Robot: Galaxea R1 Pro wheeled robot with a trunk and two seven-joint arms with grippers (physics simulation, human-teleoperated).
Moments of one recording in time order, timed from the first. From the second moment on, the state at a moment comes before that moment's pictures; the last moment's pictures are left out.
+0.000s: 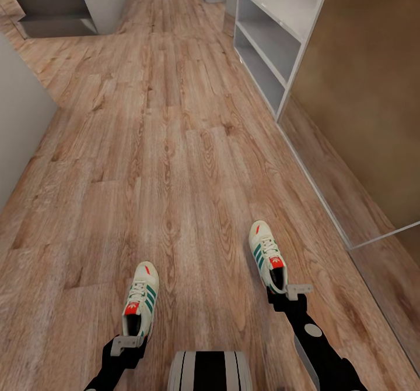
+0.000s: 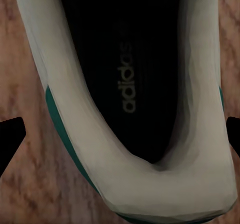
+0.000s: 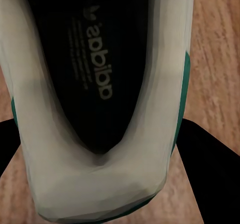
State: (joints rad) left arm -0.39 0.04 0.22 -0.30 -0.17 -0.46 -0.13; right arm -0.42 -0.02 -0.03 -0.75 0.06 -0.09 -0.02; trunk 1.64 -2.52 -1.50
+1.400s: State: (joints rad) left arm -0.39 0.03 0.22 -0.30 -0.17 -0.46 -0.13; right arm -0.42 -0.02 -0.03 -0.75 0.06 -0.09 -0.02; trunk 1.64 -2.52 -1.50
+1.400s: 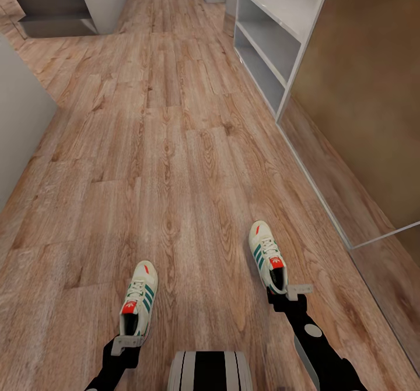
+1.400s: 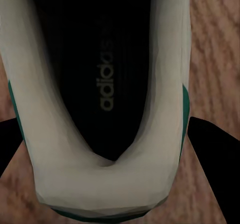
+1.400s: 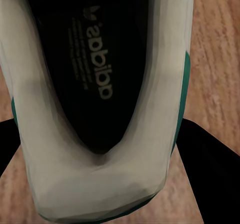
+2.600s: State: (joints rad) left arm -0.39 0.04 0.22 -0.30 -0.17 -0.46 -0.13; right arm -0.42 -0.02 -0.03 -0.74 0.06 -0.09 -0.02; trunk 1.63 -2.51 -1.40
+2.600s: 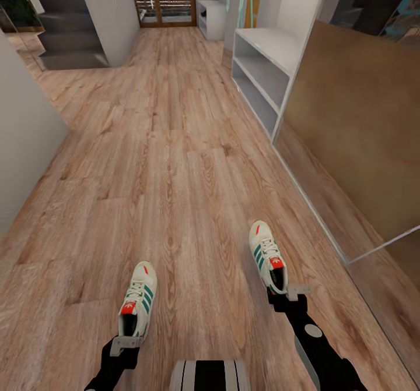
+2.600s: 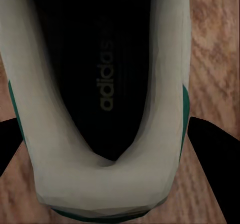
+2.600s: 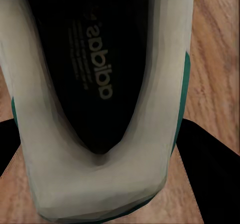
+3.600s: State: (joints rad) left arm -0.24 0.05 0.30 -0.30 -0.18 -0.53 -0.13; right arm -0.38 -0.03 -0.03 -0.18 0.06 -0.55 -0.02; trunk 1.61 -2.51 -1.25
